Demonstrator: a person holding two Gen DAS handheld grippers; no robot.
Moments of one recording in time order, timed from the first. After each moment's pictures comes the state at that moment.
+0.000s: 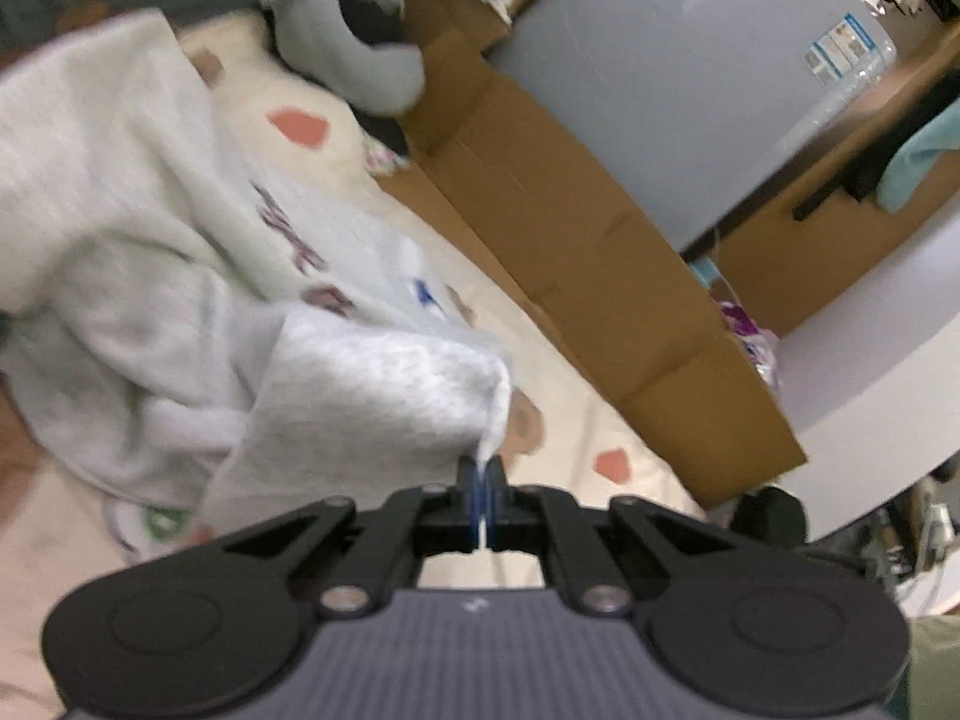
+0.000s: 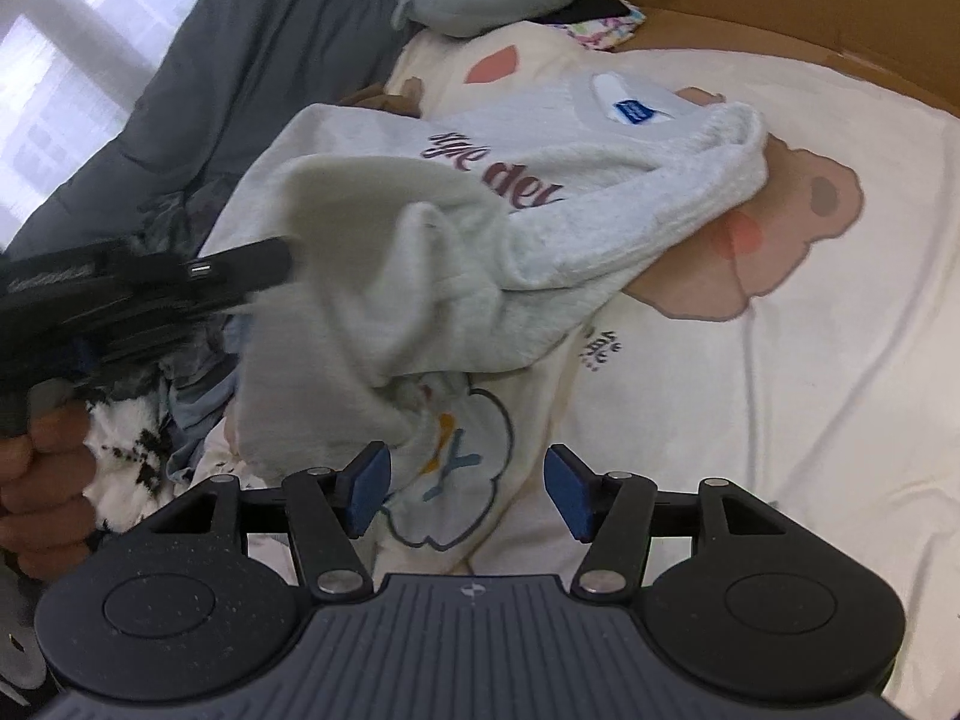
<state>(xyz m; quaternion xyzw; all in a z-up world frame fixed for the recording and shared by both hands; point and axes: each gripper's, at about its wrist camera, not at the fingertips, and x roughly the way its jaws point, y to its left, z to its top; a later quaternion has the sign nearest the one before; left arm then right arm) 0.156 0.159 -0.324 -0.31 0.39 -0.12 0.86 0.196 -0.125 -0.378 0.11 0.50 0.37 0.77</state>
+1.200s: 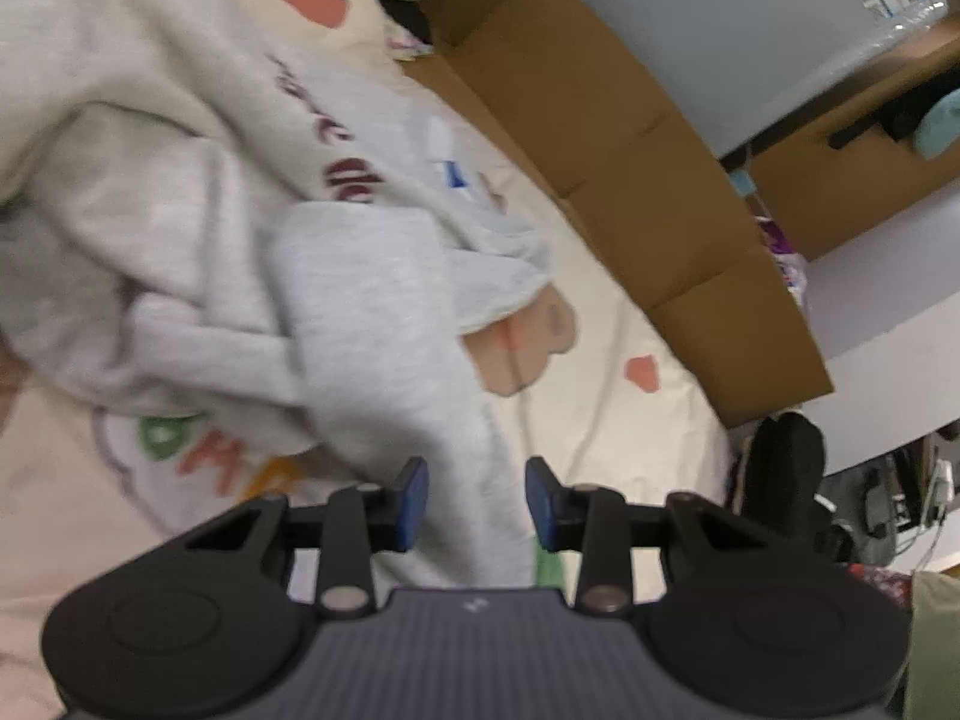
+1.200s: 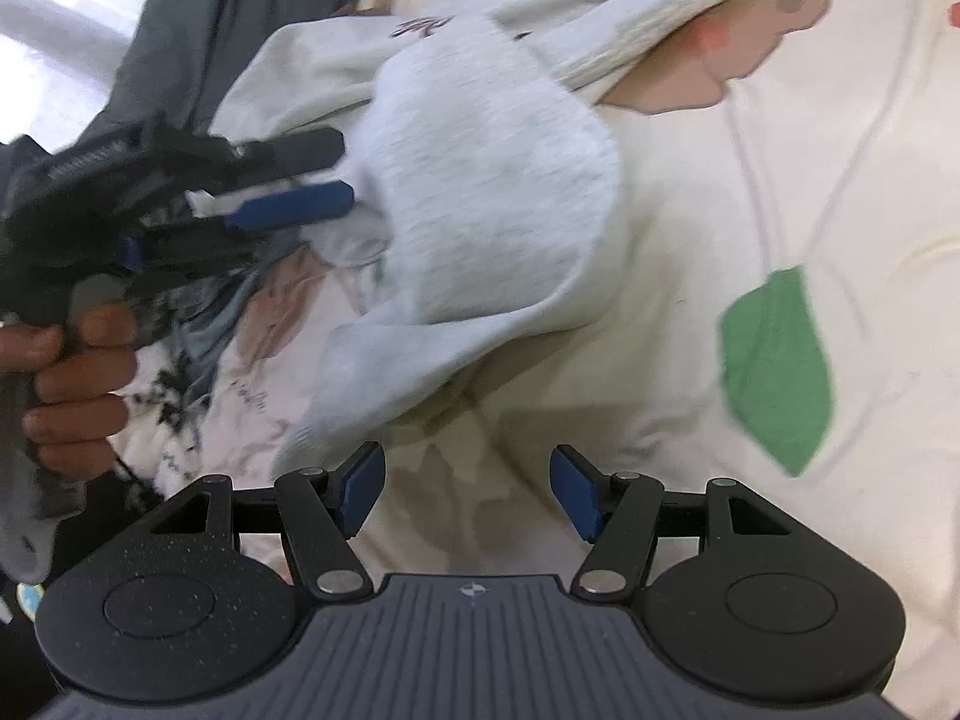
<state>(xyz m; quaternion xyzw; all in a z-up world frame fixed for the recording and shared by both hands) 0.161 0.168 -0.372 -0.30 0.48 -0.13 0.81 0.148 -0.140 -0.427 0.16 0.57 0.38 0.71</state>
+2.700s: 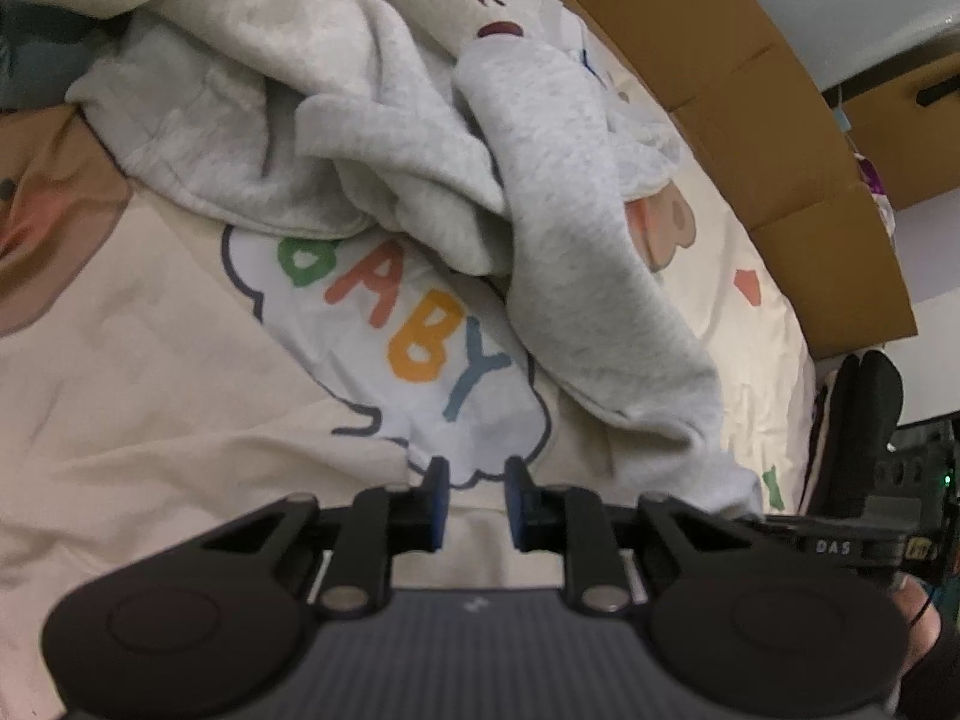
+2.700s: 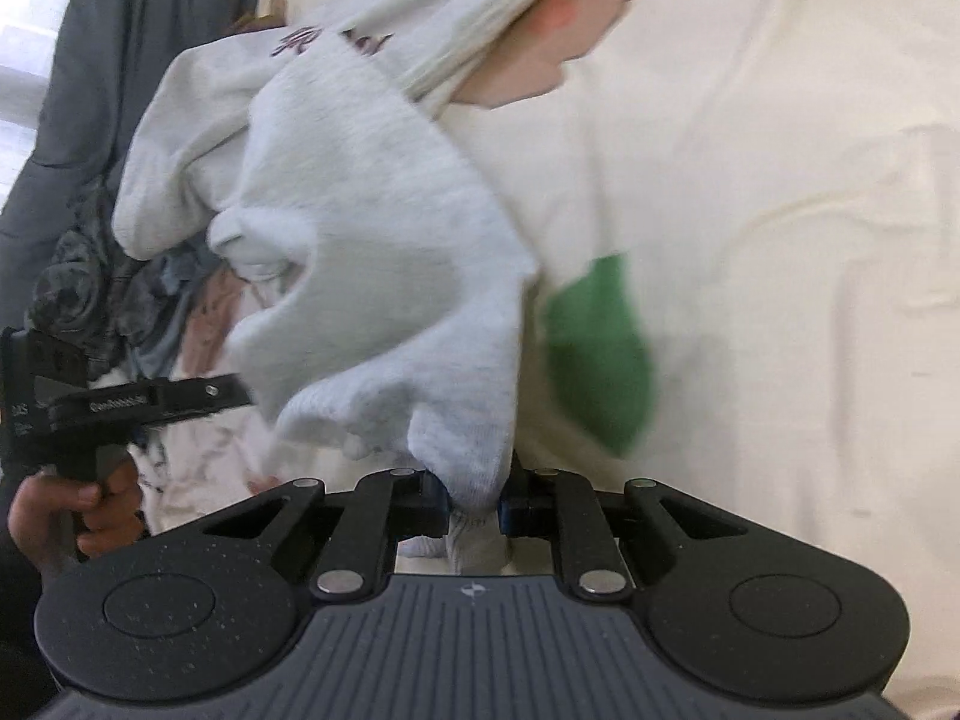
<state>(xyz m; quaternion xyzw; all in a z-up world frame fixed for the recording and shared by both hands) 0.118 0.189 -0.431 -0.28 0.56 -0.09 0.77 0.174 -0.195 -0.444 0.16 0.63 0.31 0.70</state>
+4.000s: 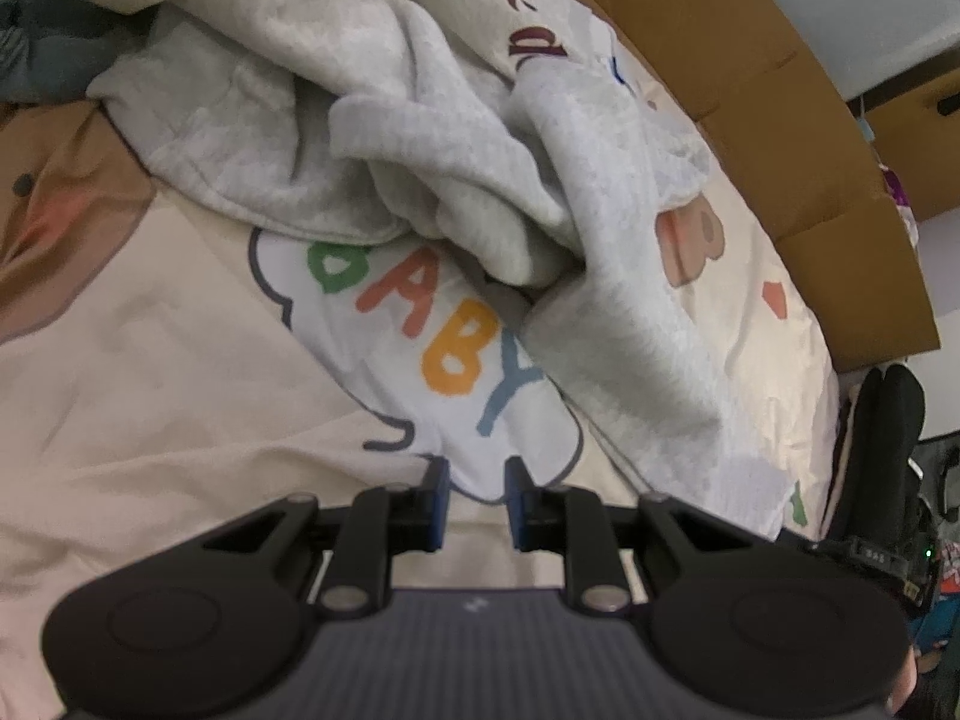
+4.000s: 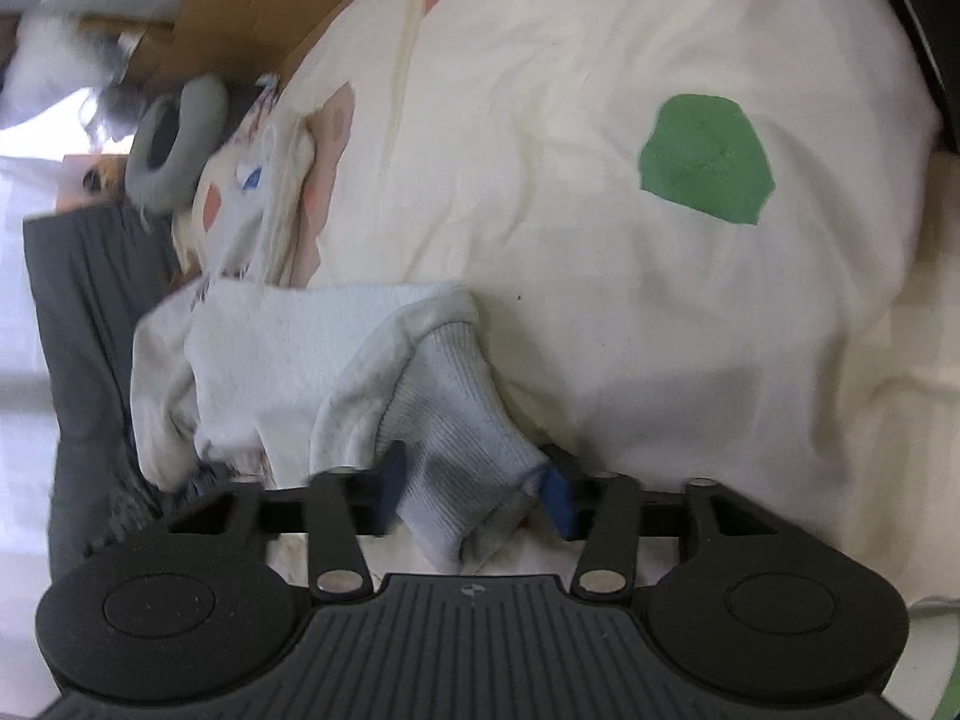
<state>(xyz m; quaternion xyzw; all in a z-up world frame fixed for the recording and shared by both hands) 0.120 0.192 -0.439 -0.28 0.56 -0.06 0.78 0.133 -0.339 -0.490 0.41 0.57 0.16 0.69</state>
